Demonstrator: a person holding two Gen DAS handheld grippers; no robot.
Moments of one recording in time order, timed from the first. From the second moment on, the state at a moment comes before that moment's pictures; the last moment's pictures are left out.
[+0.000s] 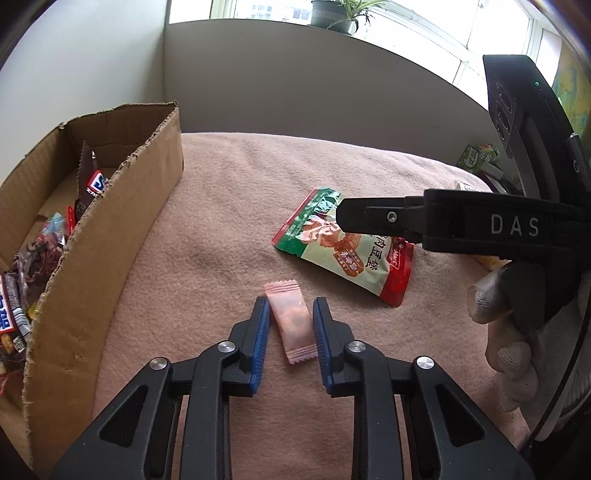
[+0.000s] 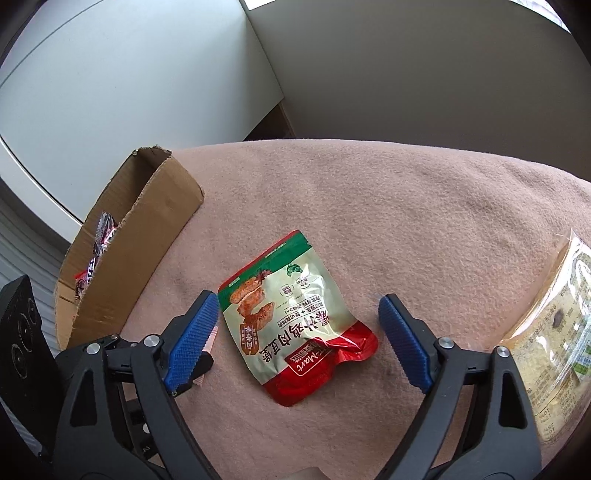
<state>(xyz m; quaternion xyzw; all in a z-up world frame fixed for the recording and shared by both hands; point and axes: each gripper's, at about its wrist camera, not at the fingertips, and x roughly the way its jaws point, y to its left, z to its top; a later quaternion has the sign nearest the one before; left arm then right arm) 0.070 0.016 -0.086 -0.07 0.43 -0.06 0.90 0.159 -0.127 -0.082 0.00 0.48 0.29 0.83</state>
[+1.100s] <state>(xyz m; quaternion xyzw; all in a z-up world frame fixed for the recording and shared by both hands) 0.057 0.028 -0.084 -0.05 0.43 -0.07 0.90 0.139 -0.078 -0.102 -0.17 0.46 0.26 0.83</state>
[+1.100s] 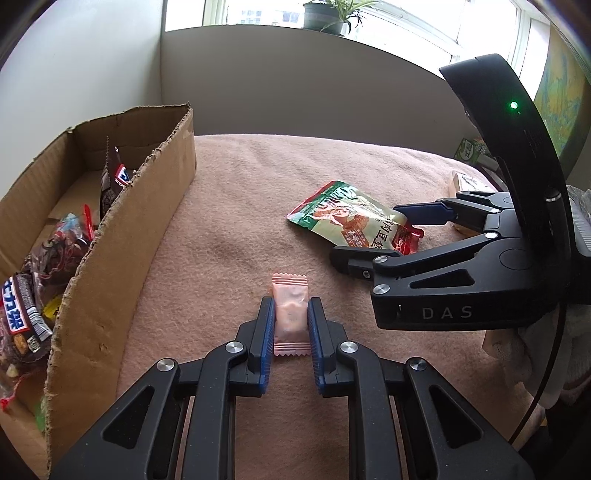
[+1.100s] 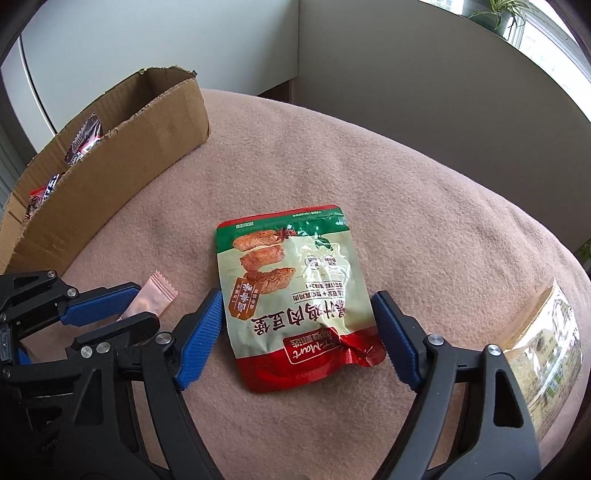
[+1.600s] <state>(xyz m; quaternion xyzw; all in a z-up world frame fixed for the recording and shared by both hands) 0.047 0.031 -0.071 -0.06 0.41 -0.08 0.91 0.137 -0.110 -0.081 -0.11 0.45 0.22 0.85</state>
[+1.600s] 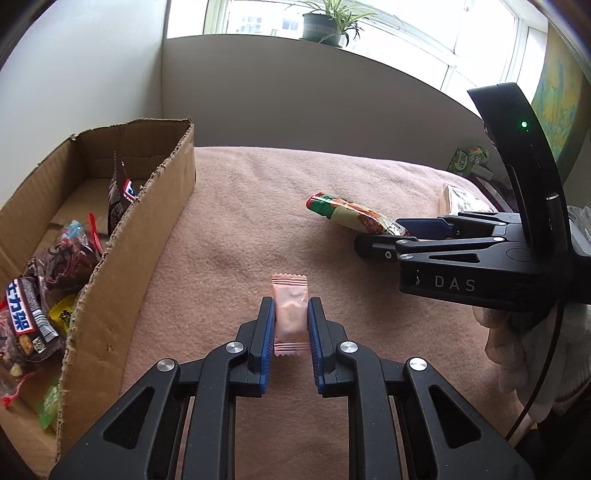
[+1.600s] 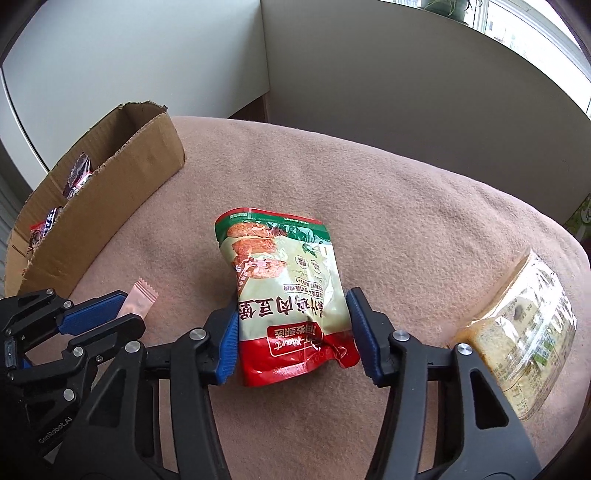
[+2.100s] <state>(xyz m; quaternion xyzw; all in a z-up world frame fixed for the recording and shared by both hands) 0.018 0.052 -0.022 -0.08 0.34 -0.08 0.93 0.105 -0.131 -0.009 -0.06 0.38 0.24 0.89</state>
